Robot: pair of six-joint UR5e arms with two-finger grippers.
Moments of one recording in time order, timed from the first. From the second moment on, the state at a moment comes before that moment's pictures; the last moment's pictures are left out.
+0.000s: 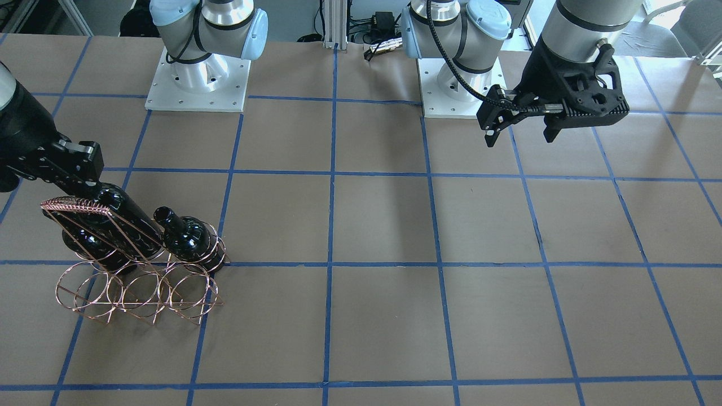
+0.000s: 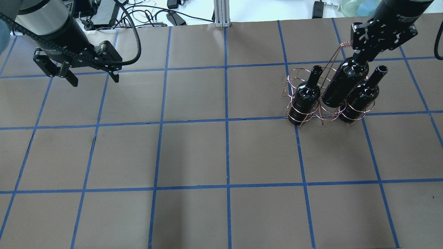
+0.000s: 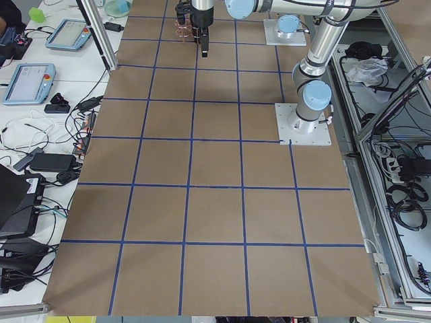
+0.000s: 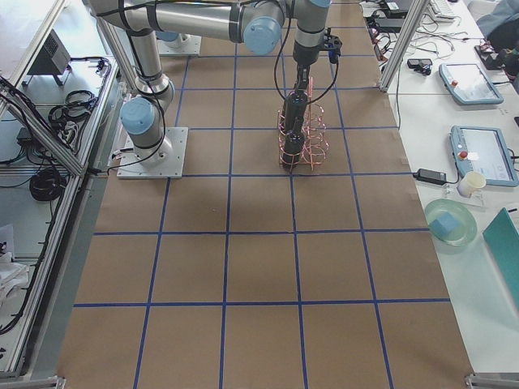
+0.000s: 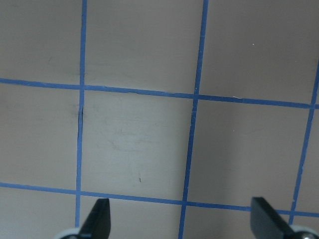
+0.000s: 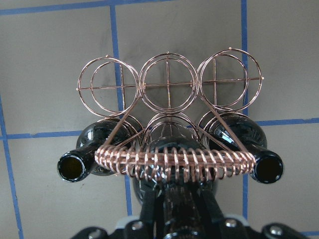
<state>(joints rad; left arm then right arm) -1.51 -1.55 -1.53 -1.63 1.61 -0.04 1.35 -1.45 1.46 -1.57 -1.53 -0.17</state>
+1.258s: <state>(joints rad) -1.51 -1.55 -1.53 -1.63 1.61 -0.04 1.36 -1.41 1.54 -1.64 -1.55 -0.13</state>
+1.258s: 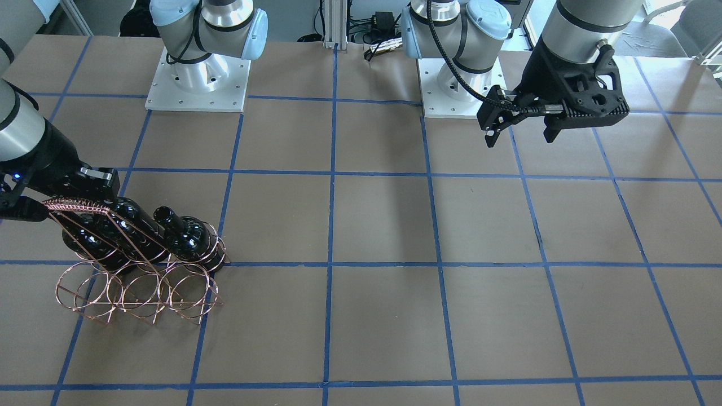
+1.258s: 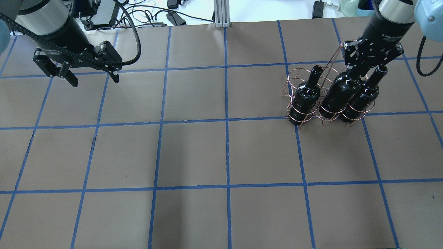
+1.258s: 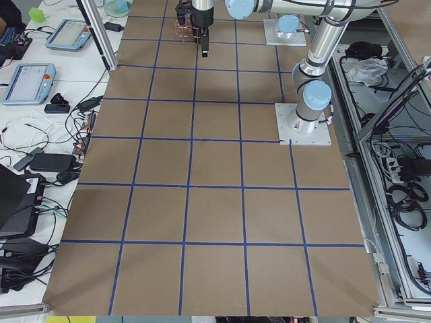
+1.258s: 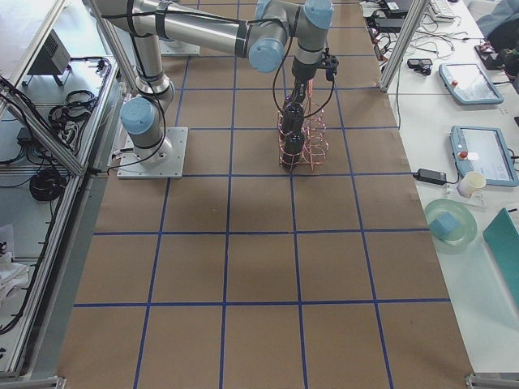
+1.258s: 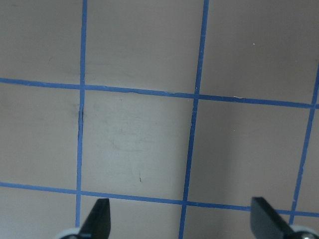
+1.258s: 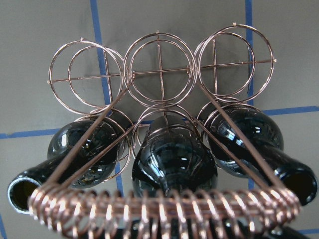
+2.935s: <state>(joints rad) -1.51 -1.55 -1.53 -1.63 1.62 -0.04 1.38 -1.38 1.59 -1.68 -1.57 -0.07</state>
